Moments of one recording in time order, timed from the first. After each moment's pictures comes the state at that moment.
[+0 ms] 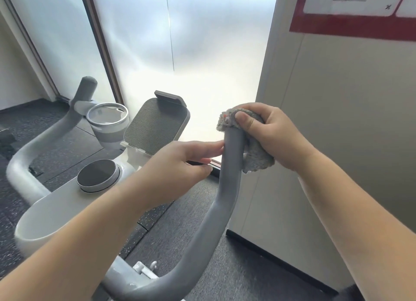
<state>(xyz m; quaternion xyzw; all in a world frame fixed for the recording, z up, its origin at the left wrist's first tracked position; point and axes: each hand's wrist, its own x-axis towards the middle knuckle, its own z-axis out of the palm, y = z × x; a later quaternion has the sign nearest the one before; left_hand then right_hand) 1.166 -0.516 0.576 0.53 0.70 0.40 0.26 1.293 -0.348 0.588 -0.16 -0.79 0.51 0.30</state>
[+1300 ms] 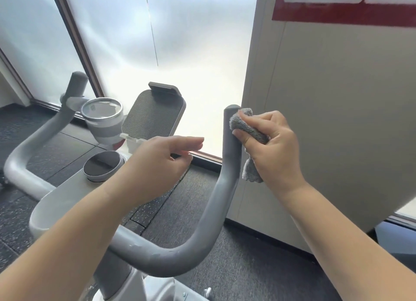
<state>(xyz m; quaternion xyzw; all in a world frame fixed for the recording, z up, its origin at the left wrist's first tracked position) 1.154 -0.555 0.567 0.53 0.74 0.38 0.17 1.308 -0.419 0.540 -0.28 -0.72 0.36 0.52</state>
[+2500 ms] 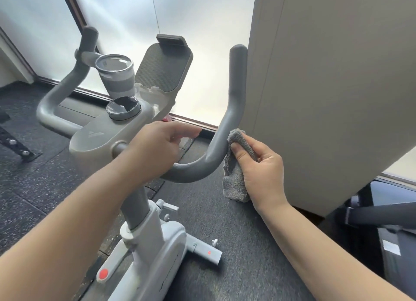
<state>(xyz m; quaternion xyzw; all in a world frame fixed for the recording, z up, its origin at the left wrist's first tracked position) 1.179 -0.631 0.527 0.52 0.78 0.32 0.14 1.342 -0.546 0.457 -0.35 -0.55 0.58 0.49</state>
